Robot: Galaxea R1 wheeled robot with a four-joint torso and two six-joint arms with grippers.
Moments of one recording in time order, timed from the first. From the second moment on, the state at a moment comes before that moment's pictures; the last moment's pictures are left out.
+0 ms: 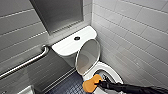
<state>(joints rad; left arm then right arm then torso) 1.43 2.86 -2.28 0.11 0.13 0.18 -0.60 2.72 -1.90 0.02 -0.08 0.63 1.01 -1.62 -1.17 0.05</state>
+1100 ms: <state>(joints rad) 1.43 2.86 -2.28 0.11 0.13 0.18 -0.83 2.39 -1.60 0.02 0.10 0.64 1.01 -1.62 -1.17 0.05</state>
